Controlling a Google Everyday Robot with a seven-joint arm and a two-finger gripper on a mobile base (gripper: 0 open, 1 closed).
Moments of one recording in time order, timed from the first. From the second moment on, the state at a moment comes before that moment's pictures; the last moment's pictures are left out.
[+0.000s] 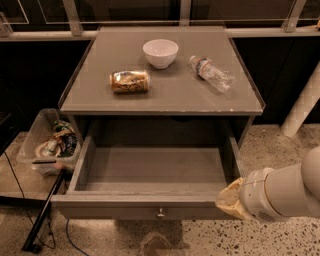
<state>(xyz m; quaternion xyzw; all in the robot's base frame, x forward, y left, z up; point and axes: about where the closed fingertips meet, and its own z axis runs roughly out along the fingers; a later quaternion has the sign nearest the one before) 0.366 -0.167 0.743 -0.52 0.81 0.09 0.26</state>
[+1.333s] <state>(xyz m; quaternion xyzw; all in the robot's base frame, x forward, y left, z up) 0.372 -0.137 0.667 -0.51 0.82 0.12 0.25</state>
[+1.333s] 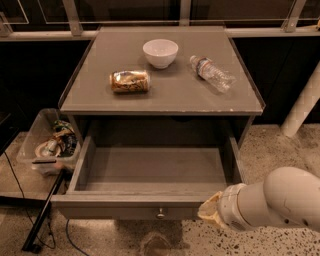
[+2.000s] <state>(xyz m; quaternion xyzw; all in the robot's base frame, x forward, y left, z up) 0.368 -0.135 0.633 -0.50 0.82 0.11 0.24</state>
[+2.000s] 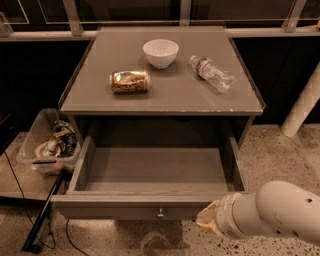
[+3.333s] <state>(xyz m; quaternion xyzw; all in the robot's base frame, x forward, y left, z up) 0.378 -0.130 0.639 -0.51 0.82 0.11 0.26</state>
